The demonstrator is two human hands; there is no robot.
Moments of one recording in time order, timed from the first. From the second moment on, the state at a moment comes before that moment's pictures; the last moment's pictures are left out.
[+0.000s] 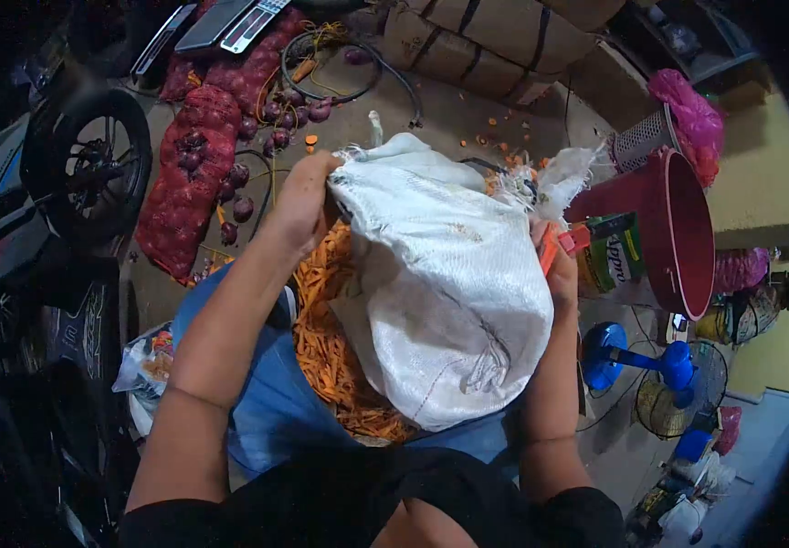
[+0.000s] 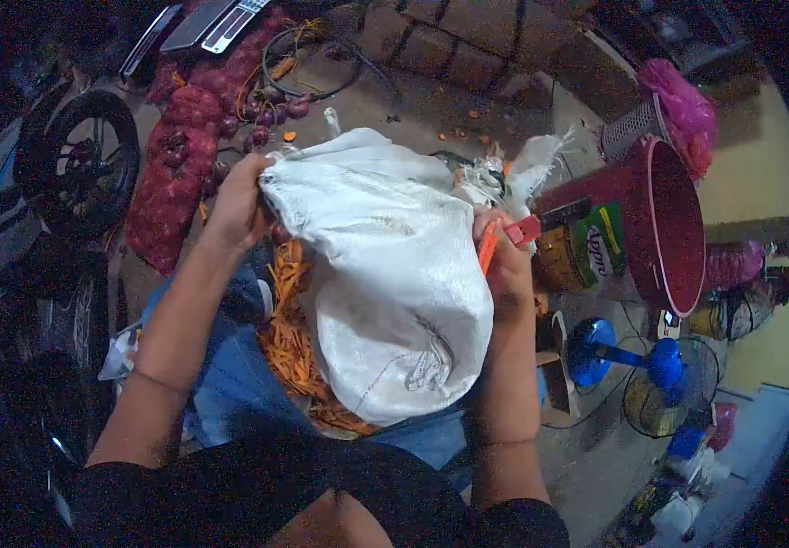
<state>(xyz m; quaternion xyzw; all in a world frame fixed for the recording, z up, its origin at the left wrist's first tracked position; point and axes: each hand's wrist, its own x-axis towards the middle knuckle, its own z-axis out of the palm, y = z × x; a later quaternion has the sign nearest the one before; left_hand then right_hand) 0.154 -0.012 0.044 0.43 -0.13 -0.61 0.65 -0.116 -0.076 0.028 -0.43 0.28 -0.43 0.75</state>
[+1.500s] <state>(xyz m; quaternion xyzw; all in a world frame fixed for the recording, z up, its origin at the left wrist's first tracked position) 0.219 -0.021 -0.009 0.58 -0.52 -0.56 0.28 -0.013 -0.058 -0.003 -0.53 0.41 -0.42 0.61</state>
